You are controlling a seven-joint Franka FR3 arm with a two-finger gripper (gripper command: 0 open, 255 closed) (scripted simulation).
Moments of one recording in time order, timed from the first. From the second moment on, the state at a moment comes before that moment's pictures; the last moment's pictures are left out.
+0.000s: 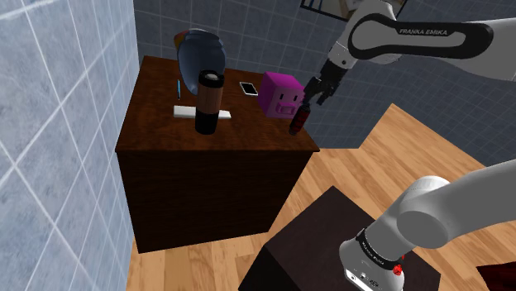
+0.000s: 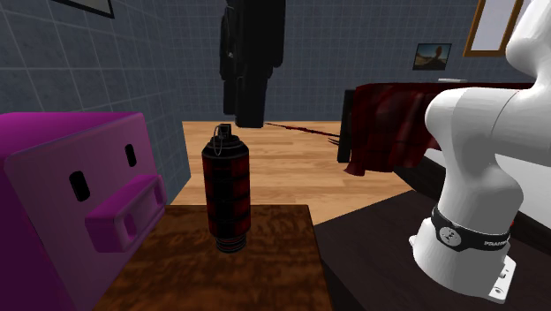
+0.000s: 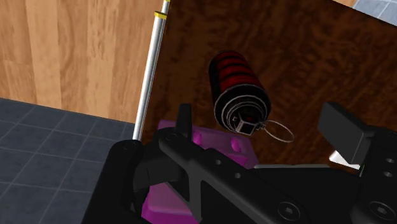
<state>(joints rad) 0.00 -0.41 -0.16 -2.27 0.02 1.98 -0.02</state>
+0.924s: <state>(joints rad) 0.01 -0.38 -0.16 -2.34 0.03 2.10 -0.02</state>
